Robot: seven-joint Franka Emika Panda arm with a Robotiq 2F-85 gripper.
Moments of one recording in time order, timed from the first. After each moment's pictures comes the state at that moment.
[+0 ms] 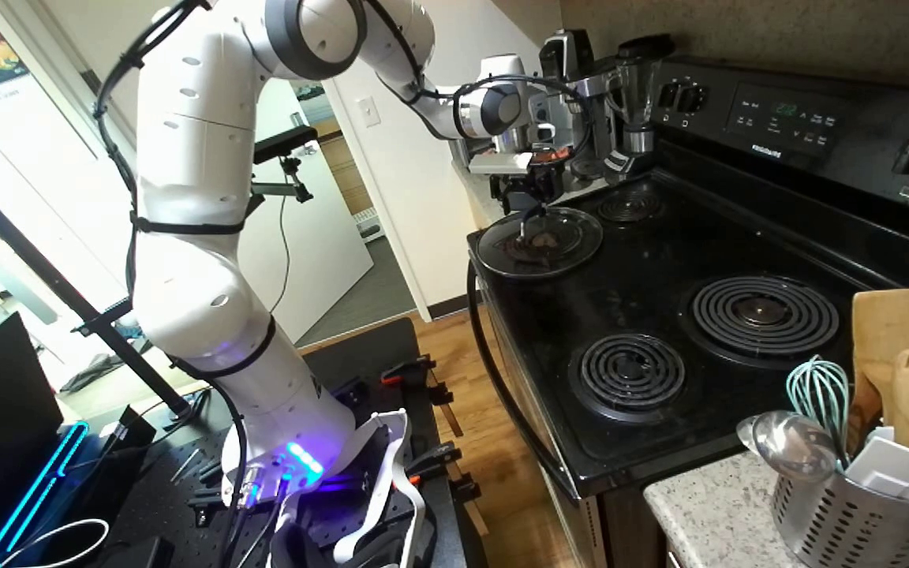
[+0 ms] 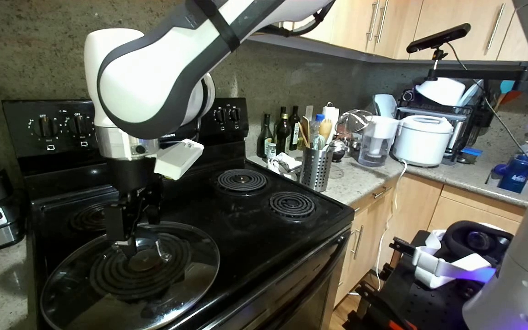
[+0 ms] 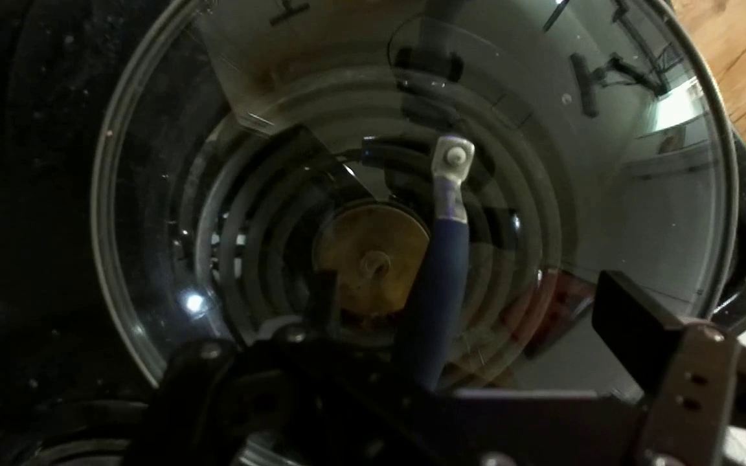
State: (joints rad) arm 0.37 0.60 0.23 -1.77 -0.15 2.33 -0.09
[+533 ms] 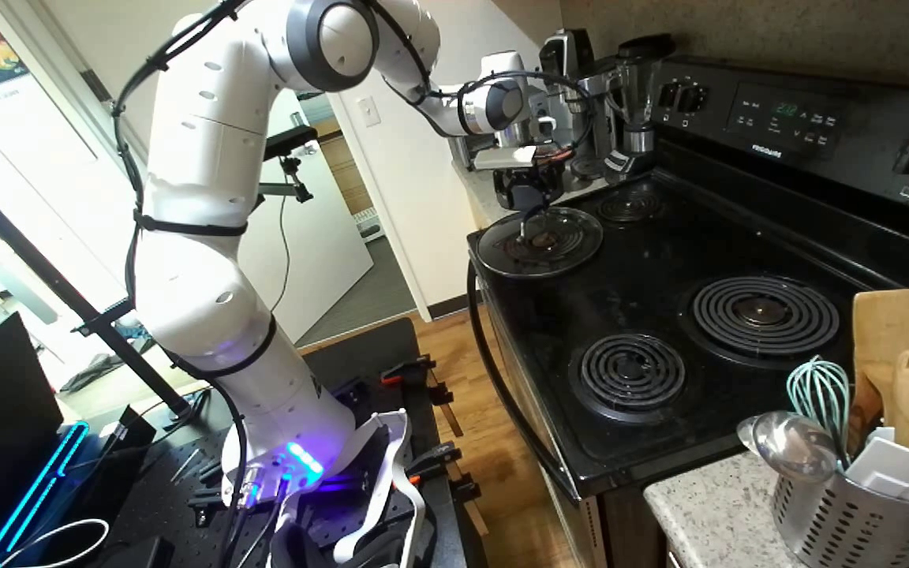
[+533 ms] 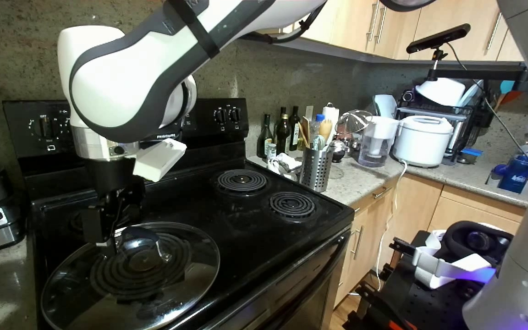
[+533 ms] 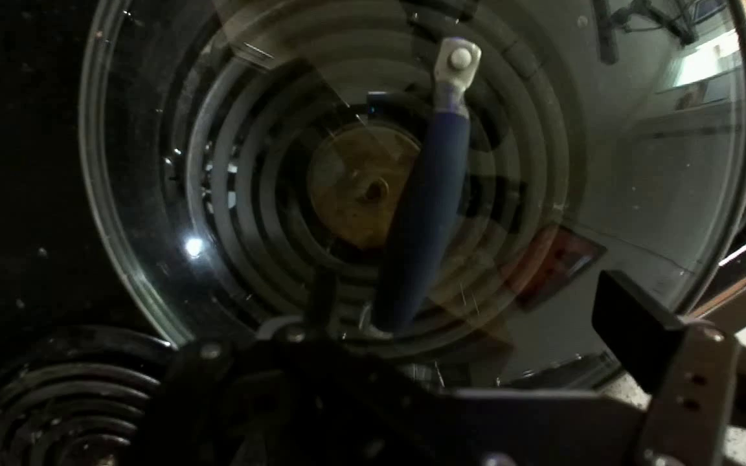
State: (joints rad) arm 0.41 0.67 0.22 -1.65 -0.18 2.31 -0.09
